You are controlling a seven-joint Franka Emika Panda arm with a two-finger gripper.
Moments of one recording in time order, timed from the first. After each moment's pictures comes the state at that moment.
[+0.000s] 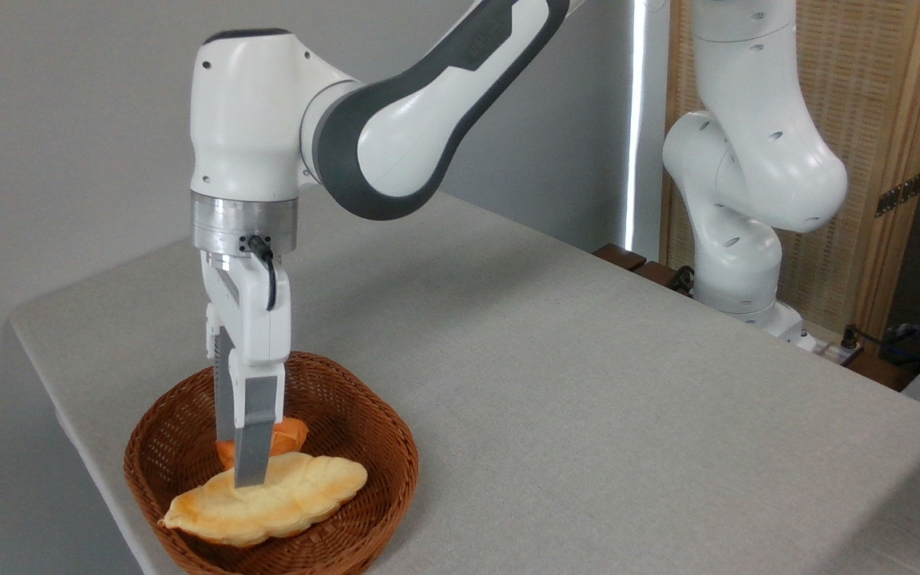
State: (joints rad) arm -0.17 0.18 0.03 -1.85 0.18 2.38 0.75
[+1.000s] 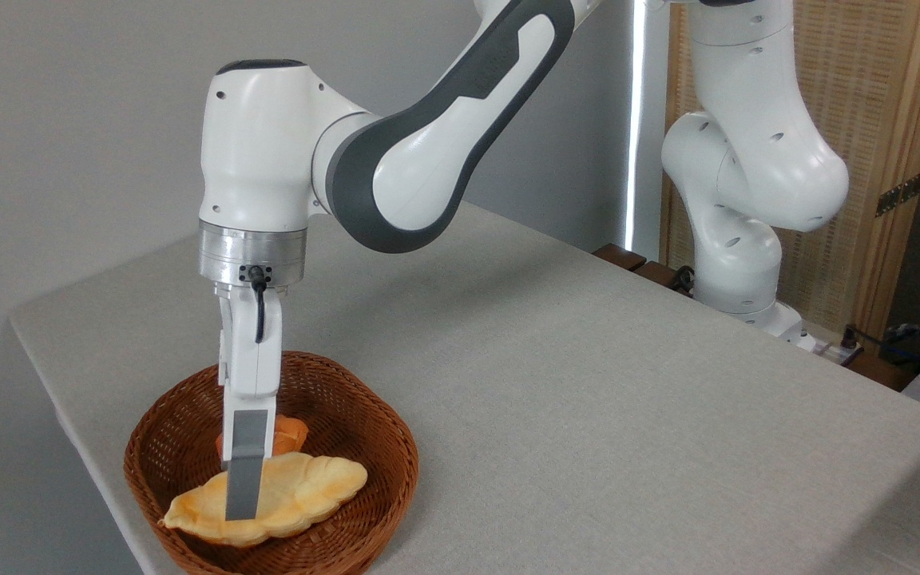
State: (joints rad) arm -0.14 0.21 0.03 -1.87 0.19 2.46 0.90
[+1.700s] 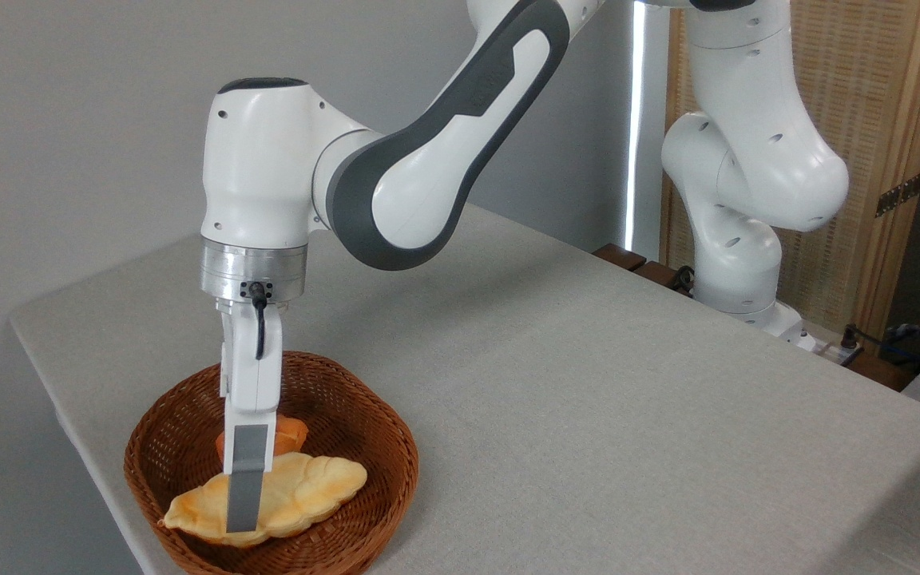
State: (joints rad) arm -0.14 0.24 0.03 -1.87 0.19 2.49 0.90
